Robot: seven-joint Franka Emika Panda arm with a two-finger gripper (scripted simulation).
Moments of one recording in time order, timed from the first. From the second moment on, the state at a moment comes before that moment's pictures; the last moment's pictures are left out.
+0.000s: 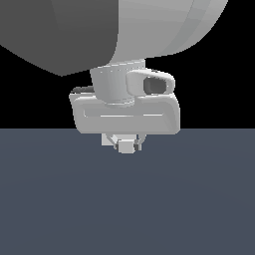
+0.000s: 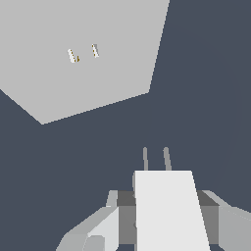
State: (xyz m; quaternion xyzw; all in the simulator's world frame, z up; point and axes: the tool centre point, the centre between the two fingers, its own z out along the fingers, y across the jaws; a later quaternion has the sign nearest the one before) arm -0.024 -0.001 0.061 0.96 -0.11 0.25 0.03
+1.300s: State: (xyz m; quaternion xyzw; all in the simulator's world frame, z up) arm -0.007 0.012 0.099 0.97 0.06 0.25 -0.01
